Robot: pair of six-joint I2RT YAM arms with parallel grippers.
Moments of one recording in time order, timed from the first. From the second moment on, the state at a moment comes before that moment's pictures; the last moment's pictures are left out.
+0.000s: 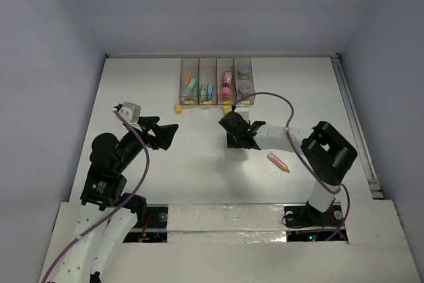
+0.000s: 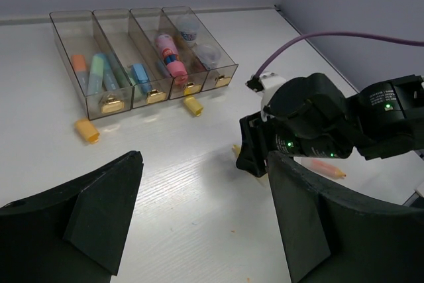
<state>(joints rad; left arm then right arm) -0.27 0.45 0.66 -0.25 0.32 -0.31 0.83 1.75 1.00 -0.27 0.35 0.68</state>
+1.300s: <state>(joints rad) -0.28 0.68 0.66 -0.23 0.45 -0.32 1.08 1.63 1.16 0.43 0.38 0.60</state>
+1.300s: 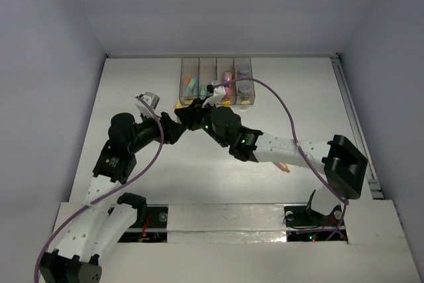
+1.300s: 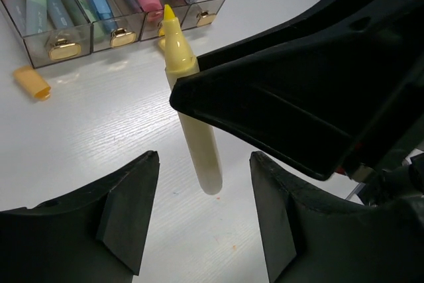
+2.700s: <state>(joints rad) -0.28 0.63 0.66 -0.25 0.36 -0.31 0.70 1.56 0.97 0.13 0.22 0.55</state>
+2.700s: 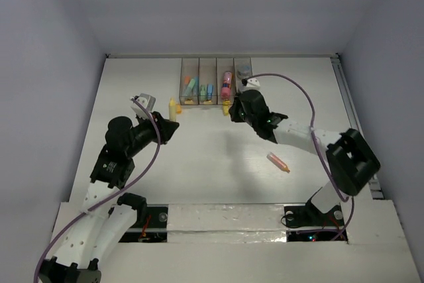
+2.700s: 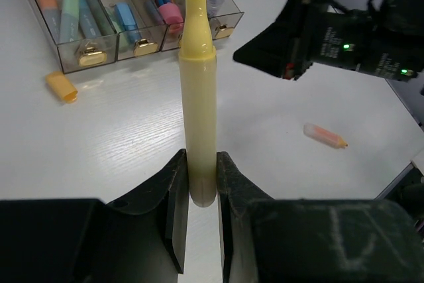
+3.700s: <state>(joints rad) -0.28 0.62 0.66 -0.25 0.38 -0.31 0.64 2.09 1.39 -0.07 0.27 0.29</state>
